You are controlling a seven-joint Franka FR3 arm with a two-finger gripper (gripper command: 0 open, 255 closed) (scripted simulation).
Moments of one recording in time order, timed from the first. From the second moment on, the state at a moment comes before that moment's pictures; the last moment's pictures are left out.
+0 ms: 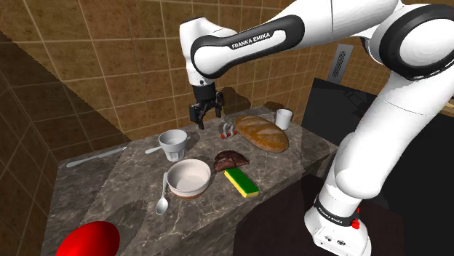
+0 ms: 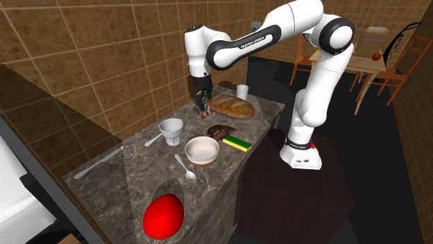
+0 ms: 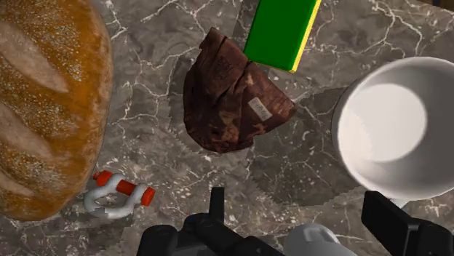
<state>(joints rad) 0.06 -0.13 0.22 -2.04 -0.08 1.81 0.36</state>
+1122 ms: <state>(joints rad) 0.21 0.61 0.25 -1.27 -0.26 1.72 0.59</state>
